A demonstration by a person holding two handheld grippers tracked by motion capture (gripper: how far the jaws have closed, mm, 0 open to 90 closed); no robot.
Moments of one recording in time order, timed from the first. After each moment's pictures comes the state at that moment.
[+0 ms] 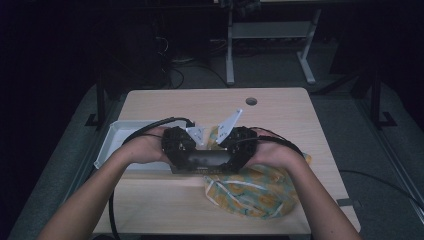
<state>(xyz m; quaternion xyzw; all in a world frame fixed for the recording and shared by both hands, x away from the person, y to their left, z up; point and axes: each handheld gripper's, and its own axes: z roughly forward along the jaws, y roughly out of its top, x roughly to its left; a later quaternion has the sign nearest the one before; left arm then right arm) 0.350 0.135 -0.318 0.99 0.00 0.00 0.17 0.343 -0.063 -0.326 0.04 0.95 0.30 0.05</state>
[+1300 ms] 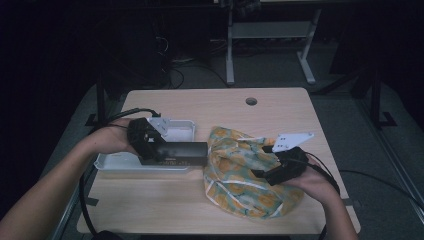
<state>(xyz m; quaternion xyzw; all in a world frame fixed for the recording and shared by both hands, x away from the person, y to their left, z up) 0.372 0.221 -0.310 0.99 0.01 0.00 0.16 0.295 -0.180 -0.370 0.25 0.87 0.42 0.11</state>
